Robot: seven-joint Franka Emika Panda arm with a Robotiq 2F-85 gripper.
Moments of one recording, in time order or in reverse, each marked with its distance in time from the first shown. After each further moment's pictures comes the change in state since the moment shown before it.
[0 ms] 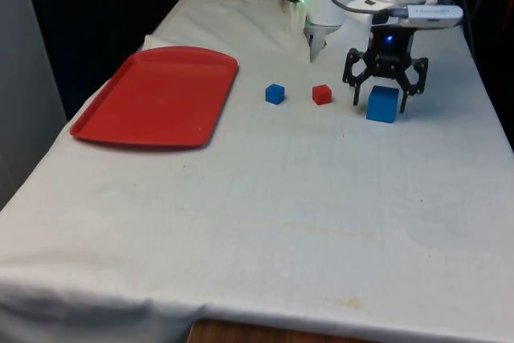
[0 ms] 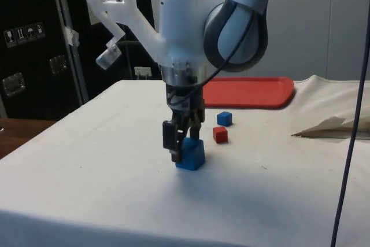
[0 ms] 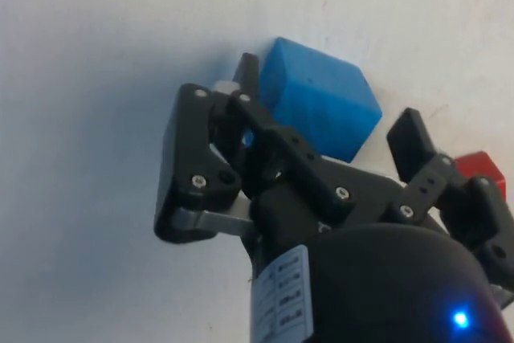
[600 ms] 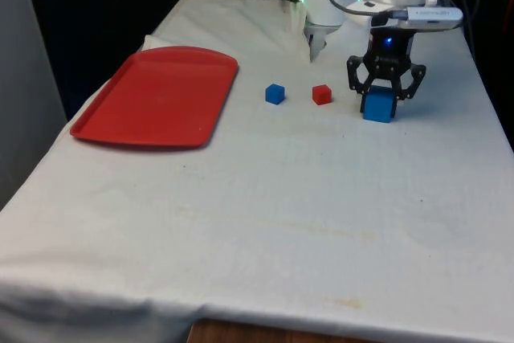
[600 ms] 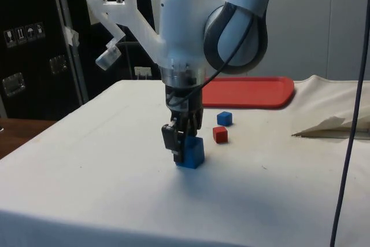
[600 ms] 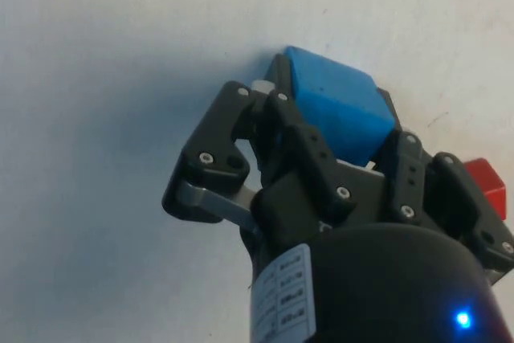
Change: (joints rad) arm 0.000 0.011 0.000 0.003 0.000 0.016 0.016
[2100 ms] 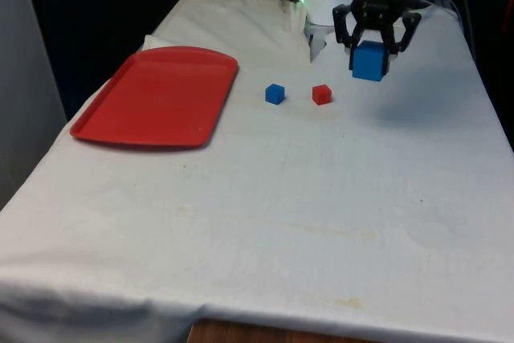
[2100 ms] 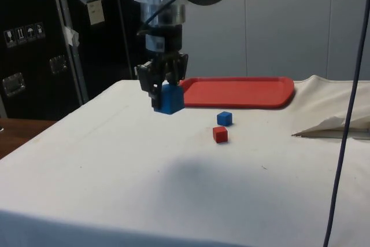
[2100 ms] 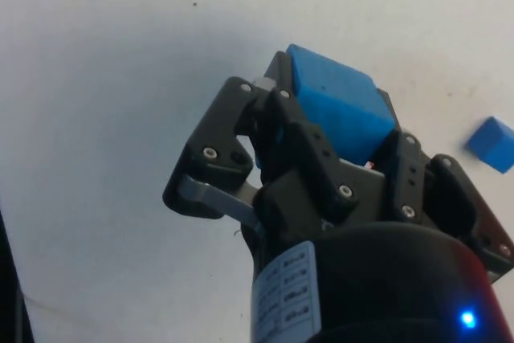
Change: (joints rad) arm -0.018 -0.221 -0.081 0.090 -0.001 -0.275 0.040
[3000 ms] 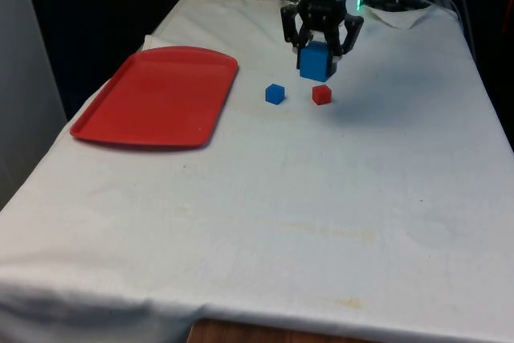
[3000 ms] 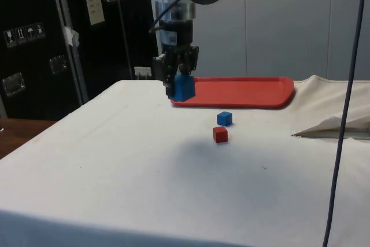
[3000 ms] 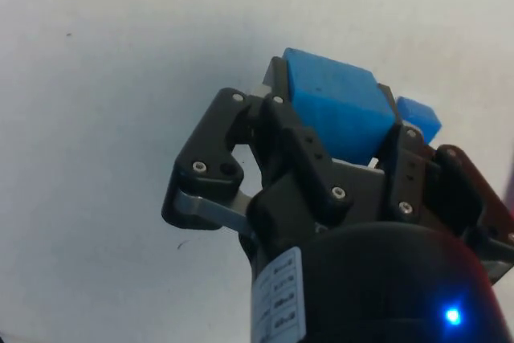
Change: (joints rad) arm -0.033 0.008 -0.143 -0.012 0.001 0.002 -0.122
